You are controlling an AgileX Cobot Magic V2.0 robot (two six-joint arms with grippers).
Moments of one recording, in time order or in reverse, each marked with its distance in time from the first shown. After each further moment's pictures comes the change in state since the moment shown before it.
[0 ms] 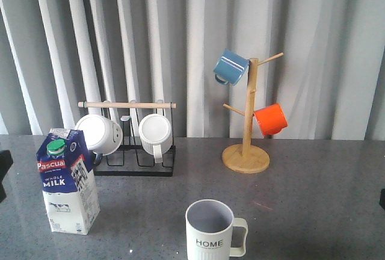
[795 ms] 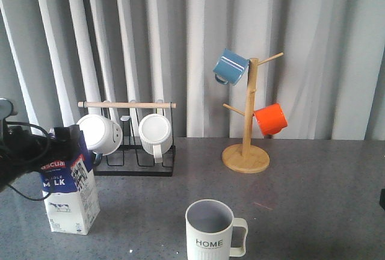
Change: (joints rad) left arm -0.026 0.568 -0.348 0.000 -0.116 -0.025; right arm 0.000 0.000 0.000 0.000 0.002 0.000
